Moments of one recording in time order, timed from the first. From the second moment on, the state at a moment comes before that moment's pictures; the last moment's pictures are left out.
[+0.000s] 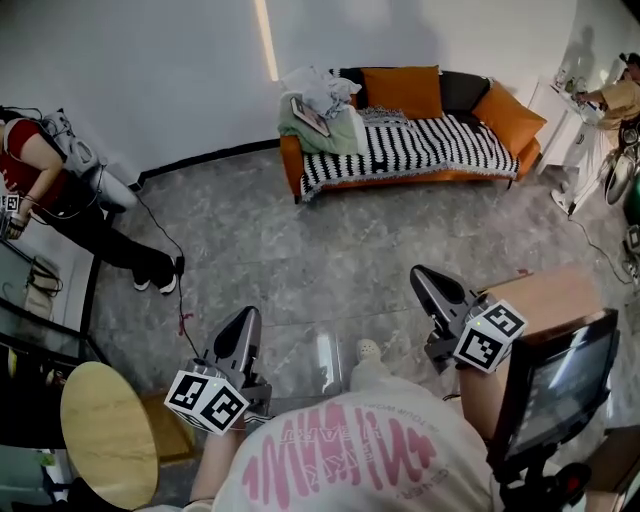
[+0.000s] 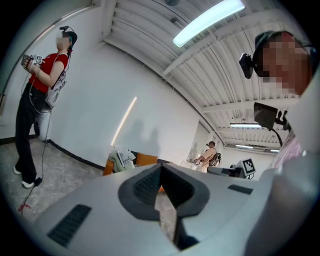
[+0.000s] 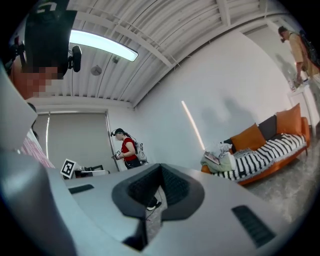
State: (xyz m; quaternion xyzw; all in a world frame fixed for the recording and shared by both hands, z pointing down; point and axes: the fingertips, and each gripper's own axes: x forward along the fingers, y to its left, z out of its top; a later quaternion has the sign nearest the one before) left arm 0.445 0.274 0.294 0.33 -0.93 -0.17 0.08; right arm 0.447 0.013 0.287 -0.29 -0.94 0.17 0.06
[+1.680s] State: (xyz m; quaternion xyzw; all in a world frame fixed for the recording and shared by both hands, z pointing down) left arm 0.179 0.190 0.295 0.27 -0.95 -0.14 0.09; right arm 0.152 -0.040 0.323 -0.32 -0.92 0.15 0.17
